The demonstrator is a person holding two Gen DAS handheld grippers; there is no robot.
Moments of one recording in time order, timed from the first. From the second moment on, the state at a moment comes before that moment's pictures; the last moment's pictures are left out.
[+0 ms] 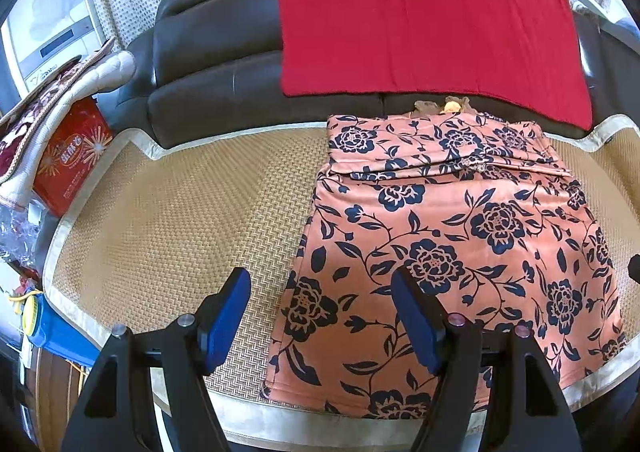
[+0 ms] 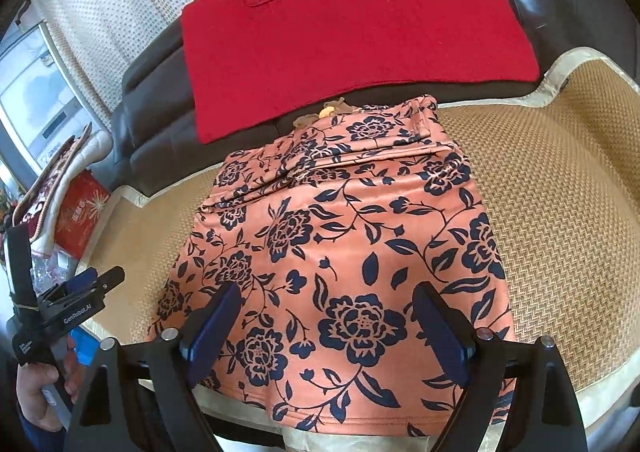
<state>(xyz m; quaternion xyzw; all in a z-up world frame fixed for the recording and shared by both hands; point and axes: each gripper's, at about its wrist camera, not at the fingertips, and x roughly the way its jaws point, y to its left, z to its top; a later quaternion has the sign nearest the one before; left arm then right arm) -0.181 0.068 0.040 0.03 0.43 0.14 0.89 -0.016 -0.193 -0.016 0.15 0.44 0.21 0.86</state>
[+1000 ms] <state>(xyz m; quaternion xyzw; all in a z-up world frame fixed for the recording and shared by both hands) -0.170 0.073 0.013 0.03 0.47 0.14 0.87 -0.009 -0.208 -0.049 0.17 0.47 0.19 0.84</state>
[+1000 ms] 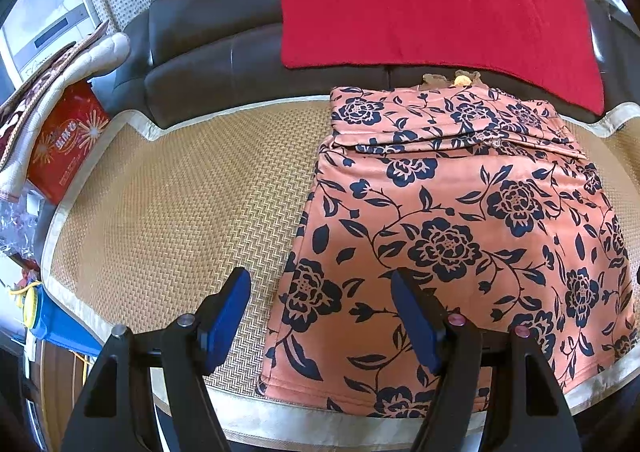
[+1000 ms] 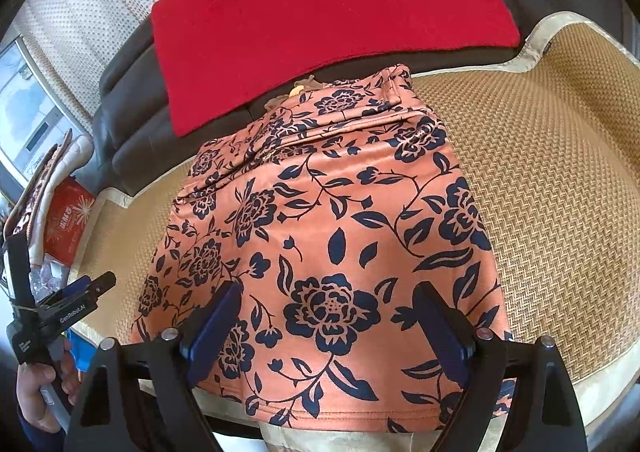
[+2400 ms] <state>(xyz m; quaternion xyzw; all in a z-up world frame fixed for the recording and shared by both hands) -0.219 0.169 -0.075 -0.20 0.53 0.03 0.83 0.005 -0.304 -0.132 0.24 0.60 0.23 0.73</state>
